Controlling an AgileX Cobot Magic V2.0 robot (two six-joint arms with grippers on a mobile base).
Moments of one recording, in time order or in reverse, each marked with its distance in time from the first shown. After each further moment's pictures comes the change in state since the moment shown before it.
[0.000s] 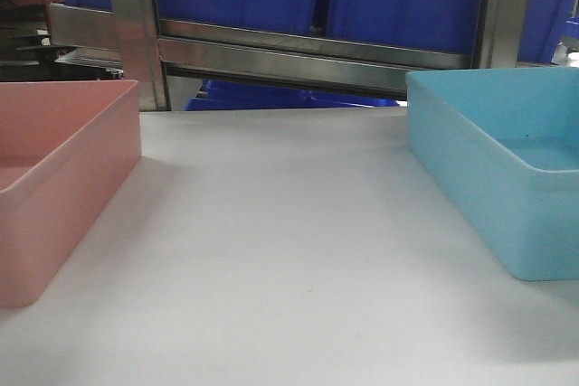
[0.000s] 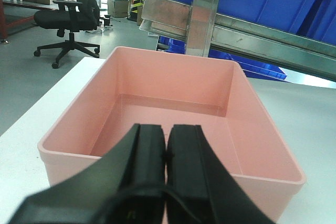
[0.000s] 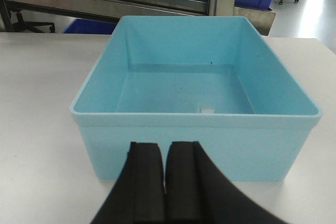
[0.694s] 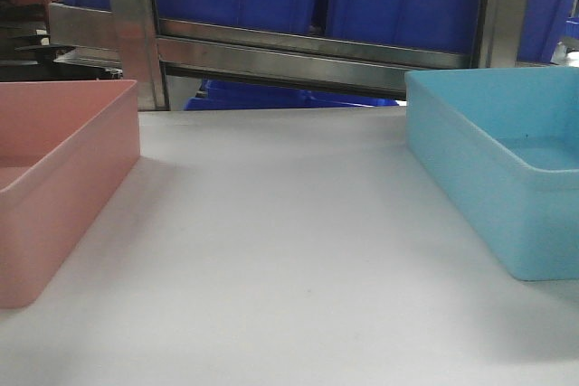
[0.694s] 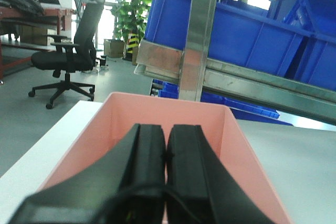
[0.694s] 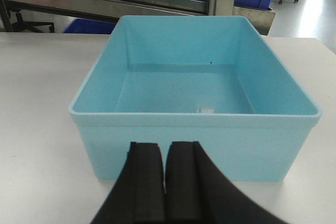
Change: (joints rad) left arm 0.000 0.000 -0.007 0.005 -0.143 0.000; right arm 0.000 0.000 0.000 0.000 0.000 0.000
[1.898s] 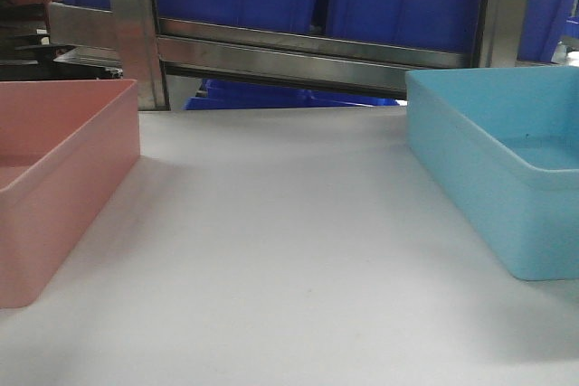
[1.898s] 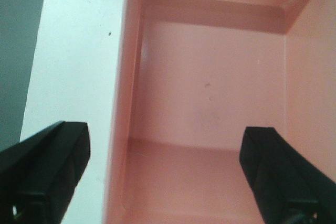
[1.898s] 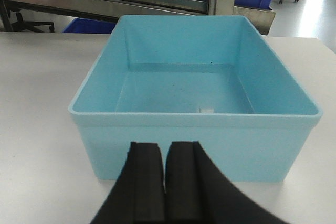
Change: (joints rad) left arm 0.335 1.552 -1.503 -0.286 1.124 0.459; right arm 0.000 0.000 0.000 0.000 0.000 0.000
